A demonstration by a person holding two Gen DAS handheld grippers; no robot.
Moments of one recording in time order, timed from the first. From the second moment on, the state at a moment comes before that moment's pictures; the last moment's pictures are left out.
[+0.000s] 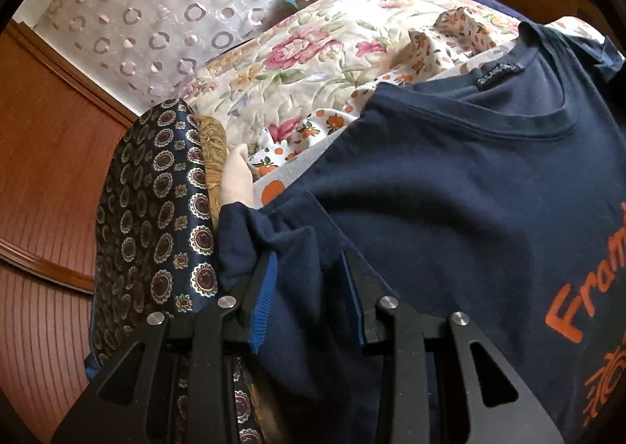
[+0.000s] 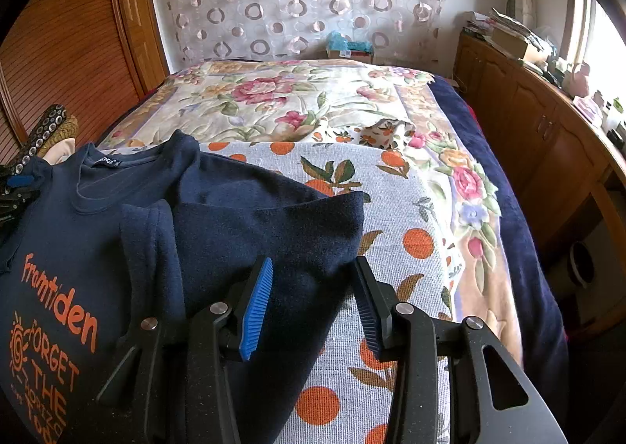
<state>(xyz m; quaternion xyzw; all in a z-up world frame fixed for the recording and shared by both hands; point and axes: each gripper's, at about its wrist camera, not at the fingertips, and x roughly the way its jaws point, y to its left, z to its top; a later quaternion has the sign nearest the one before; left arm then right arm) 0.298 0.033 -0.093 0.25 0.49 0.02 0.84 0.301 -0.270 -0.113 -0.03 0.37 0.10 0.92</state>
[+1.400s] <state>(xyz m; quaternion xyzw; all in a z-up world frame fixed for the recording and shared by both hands) 0.148 0.066 -0.002 0.04 0.30 -0.06 0.95 0.305 -0.276 -0.102 -0.03 0.34 0.13 0.93</state>
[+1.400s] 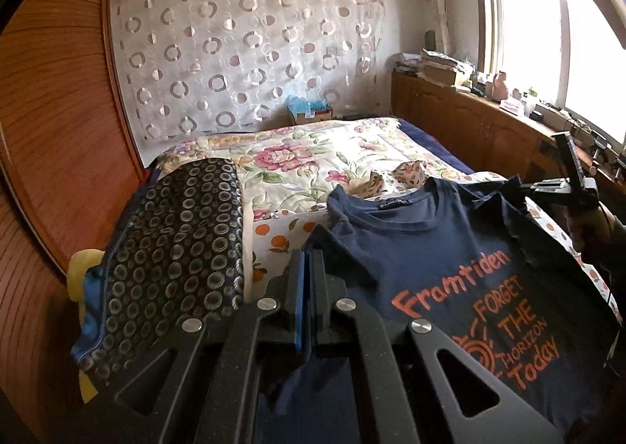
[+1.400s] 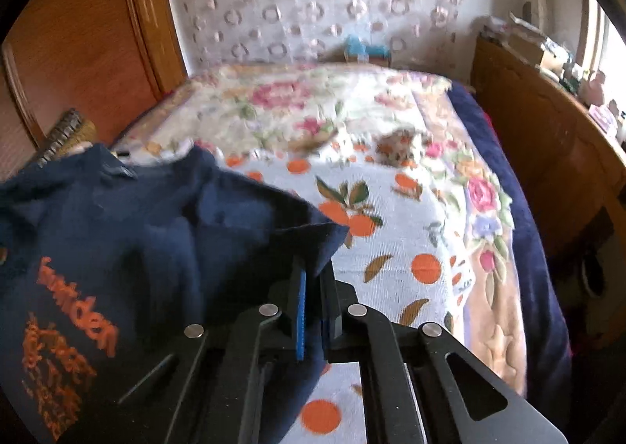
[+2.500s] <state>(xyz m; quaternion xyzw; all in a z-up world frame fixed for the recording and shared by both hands) -0.044 0.110 0.008 -0.01 0.26 -0.04 0.96 -0.013 -0.335 -0.071 -0.05 0.24 0.16 0.96</state>
